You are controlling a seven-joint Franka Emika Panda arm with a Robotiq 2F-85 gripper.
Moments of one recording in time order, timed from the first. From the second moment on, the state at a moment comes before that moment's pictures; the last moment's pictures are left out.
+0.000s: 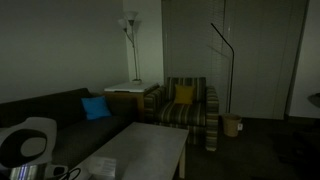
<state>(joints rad) 0.10 1.24 0.08 -1.47 -0.13 2.23 -0.19</state>
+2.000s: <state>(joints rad) 0.09 1.16 0.07 -1.65 -0.13 2.26 -0.20</state>
